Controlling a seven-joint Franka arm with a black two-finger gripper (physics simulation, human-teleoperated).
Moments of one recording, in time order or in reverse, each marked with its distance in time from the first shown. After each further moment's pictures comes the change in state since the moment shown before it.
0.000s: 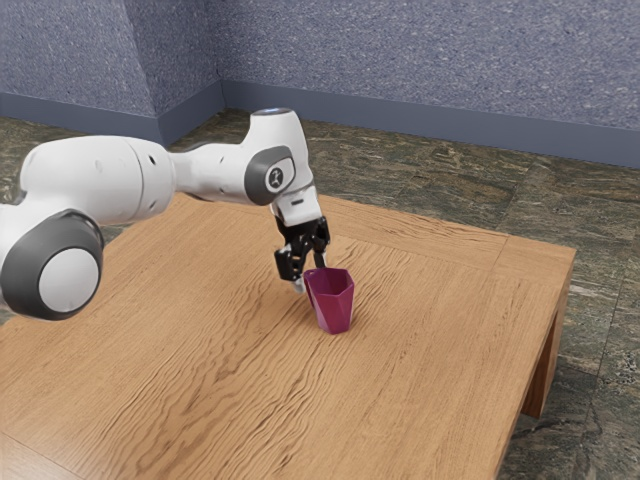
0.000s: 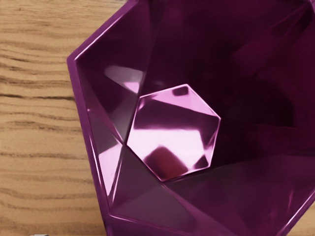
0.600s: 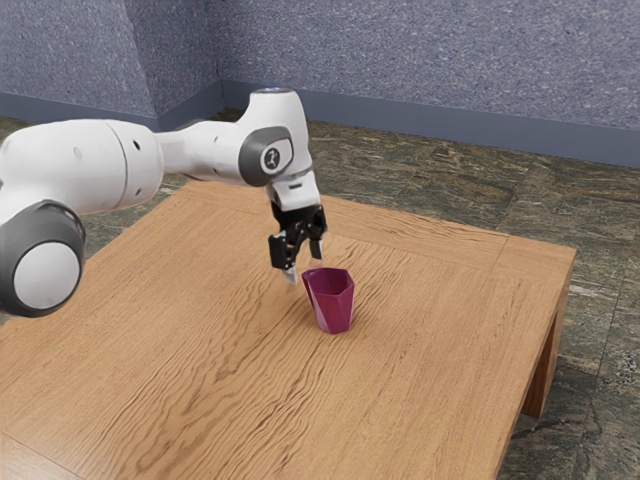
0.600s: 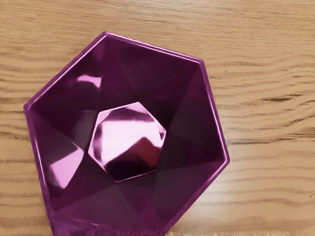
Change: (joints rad) arm -0.015 -0.085 0.000 -0.026 0.026 -0.094 -0.041
